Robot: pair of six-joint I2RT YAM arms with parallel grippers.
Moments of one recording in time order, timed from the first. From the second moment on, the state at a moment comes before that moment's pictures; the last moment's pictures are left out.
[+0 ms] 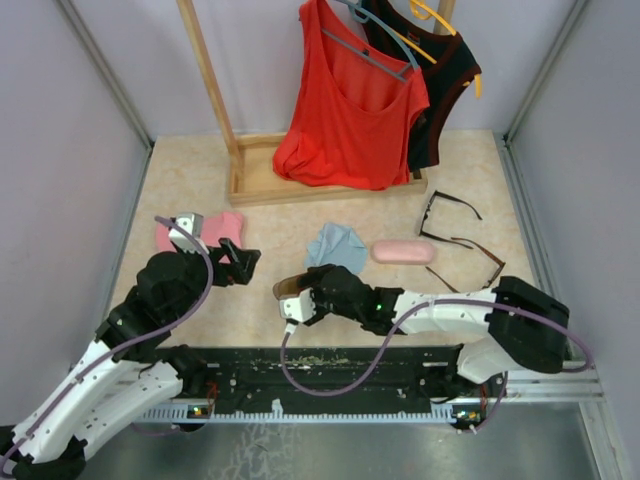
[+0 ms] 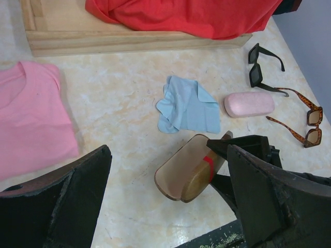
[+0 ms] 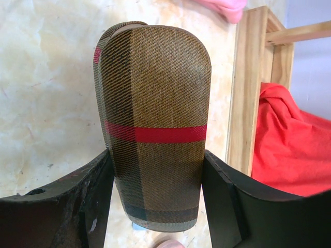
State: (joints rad) left arm -0.72 0.54 0.75 -0.46 -0.30 -0.46; right arm 1.16 1.38 0.67 0.19 0.14 -0.94
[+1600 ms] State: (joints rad) left arm -0.72 0.53 0.67 -0.47 -0.30 -0.49; right arm 1.24 1.69 0.77 0.31 0.25 -1.13
